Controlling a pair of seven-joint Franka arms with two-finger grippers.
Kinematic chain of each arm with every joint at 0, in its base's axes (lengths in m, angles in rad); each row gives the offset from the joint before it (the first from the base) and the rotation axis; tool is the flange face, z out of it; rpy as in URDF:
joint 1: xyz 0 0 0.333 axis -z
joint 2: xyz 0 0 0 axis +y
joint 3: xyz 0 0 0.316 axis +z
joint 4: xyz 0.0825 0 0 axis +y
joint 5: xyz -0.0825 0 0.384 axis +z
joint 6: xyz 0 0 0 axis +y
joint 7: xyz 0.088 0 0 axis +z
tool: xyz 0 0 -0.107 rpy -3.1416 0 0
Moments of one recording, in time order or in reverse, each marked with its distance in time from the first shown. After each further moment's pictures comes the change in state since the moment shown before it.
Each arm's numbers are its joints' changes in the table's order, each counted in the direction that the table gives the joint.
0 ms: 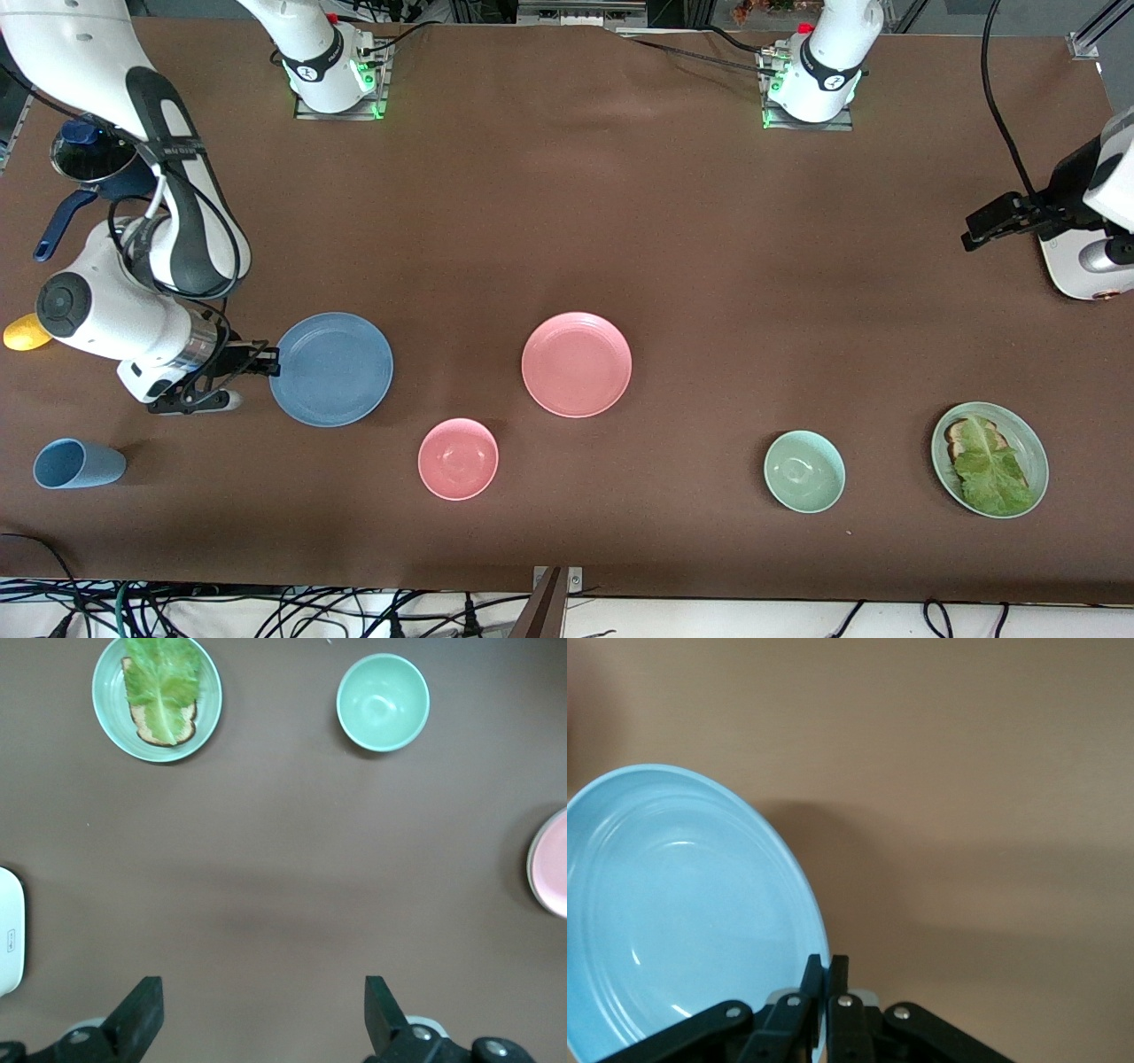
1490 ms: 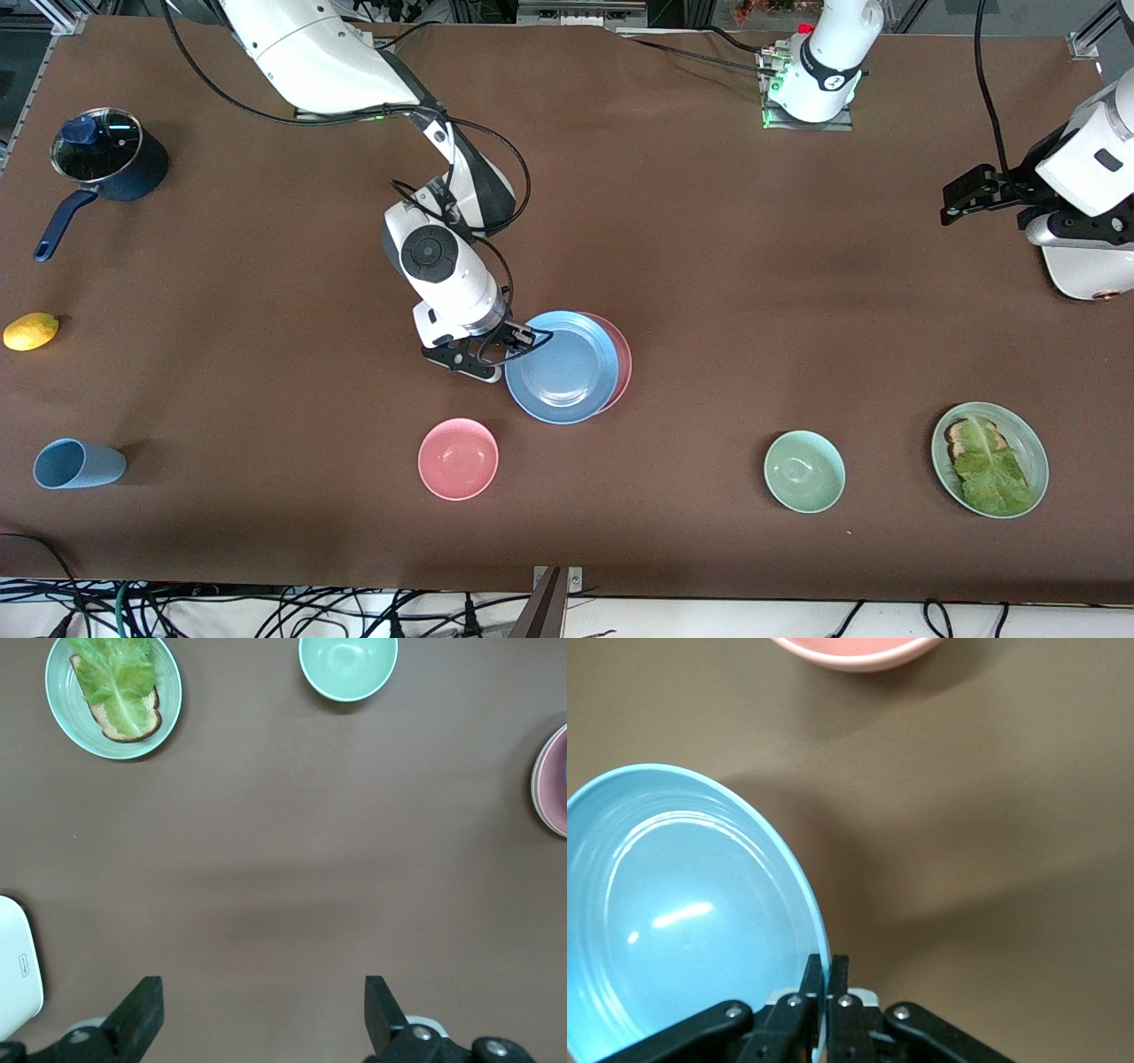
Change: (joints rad) left arm 0.069 -0.045 0.063 0.088 0.000 -0.006 -0.136; right arm -0.551 0.240 0.012 -0.182 -0.101 -0.212 -1.036
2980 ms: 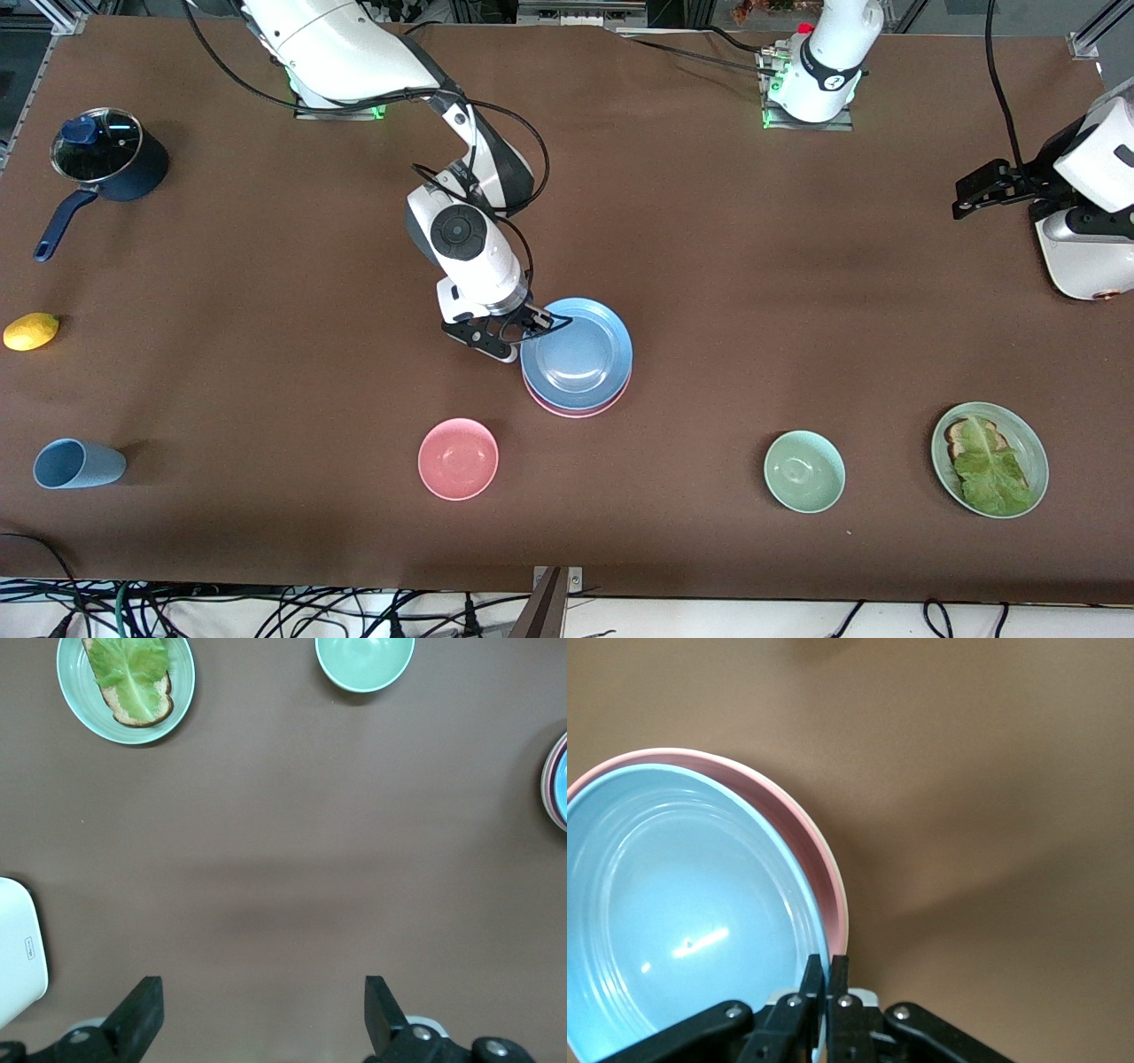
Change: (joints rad) left arm -0.013 -0.008 0.014 0.000 0.000 0.019 0.002; right arm -0.063 -0.017 -0.002 0.032 0.001 -0.006 -0.159
